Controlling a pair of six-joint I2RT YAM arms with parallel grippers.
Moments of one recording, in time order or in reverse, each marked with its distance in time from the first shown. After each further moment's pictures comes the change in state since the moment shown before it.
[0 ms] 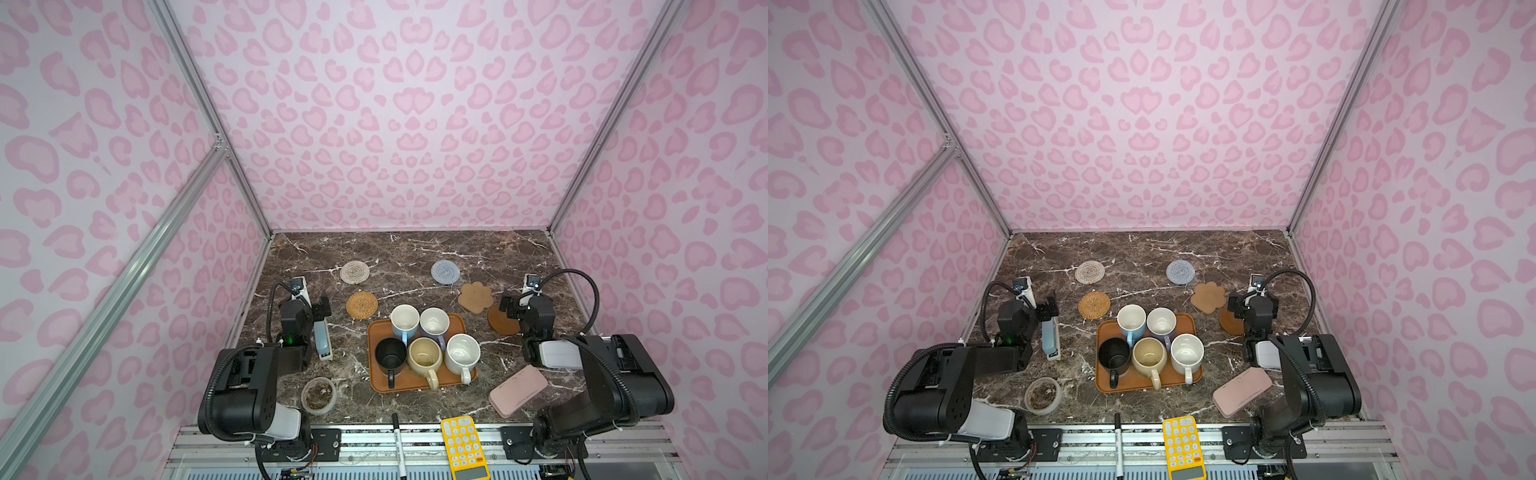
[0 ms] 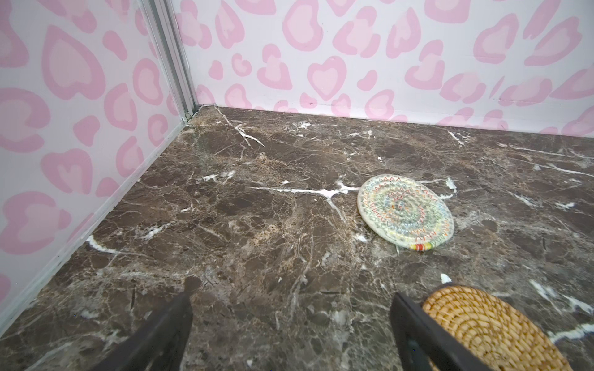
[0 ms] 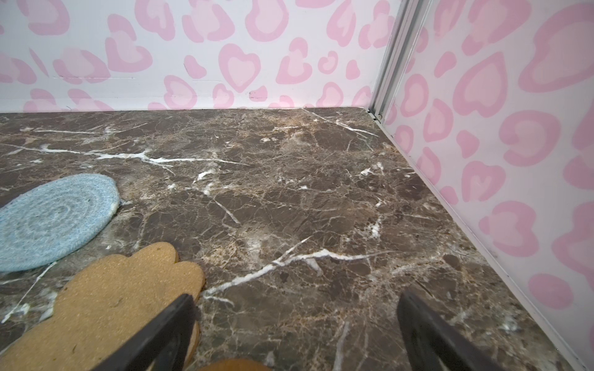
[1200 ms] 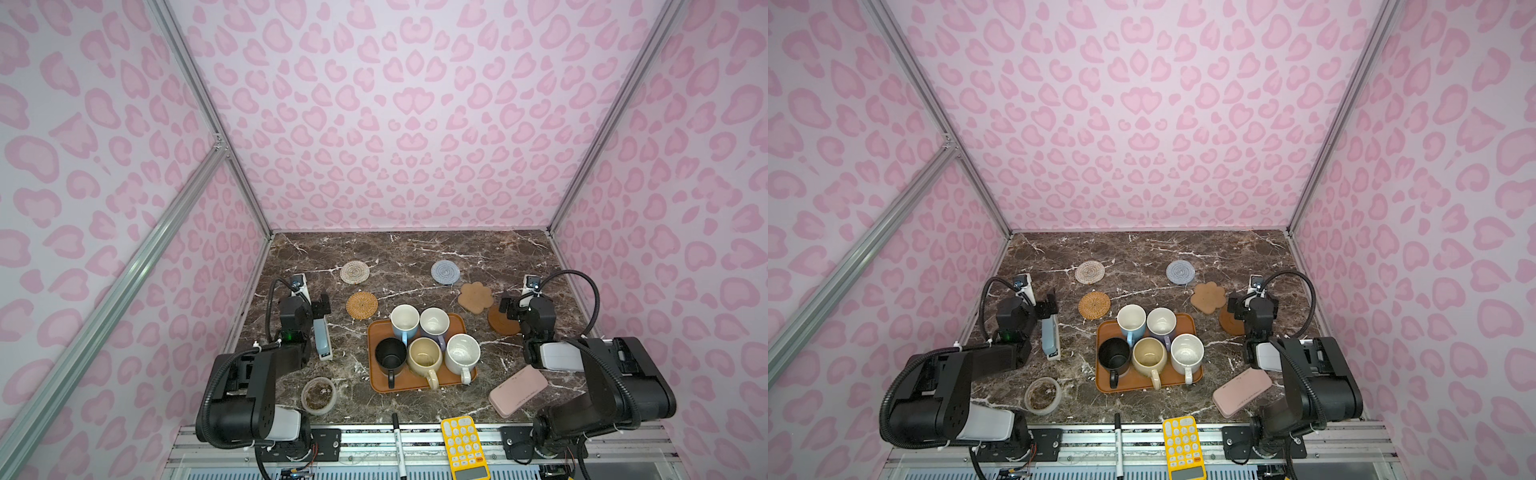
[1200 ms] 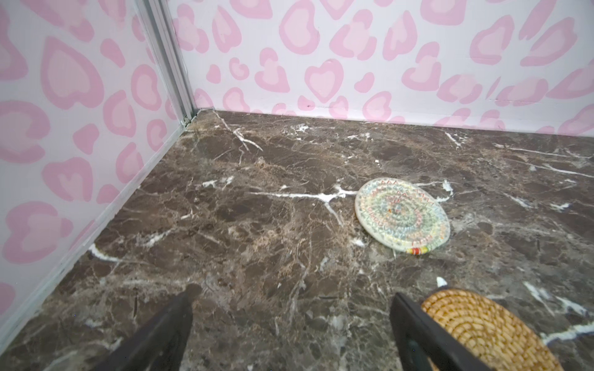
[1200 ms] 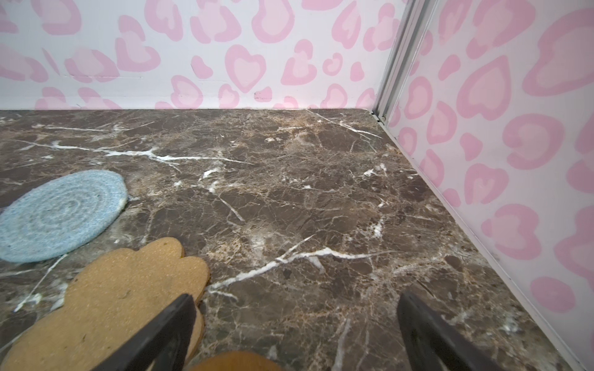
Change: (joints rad) left arm -0.005 -0.068 0.082 -0.141 0.019 0.014; right arm 0.005 -0.052 -0.026 -0.003 -0.024 -0.012
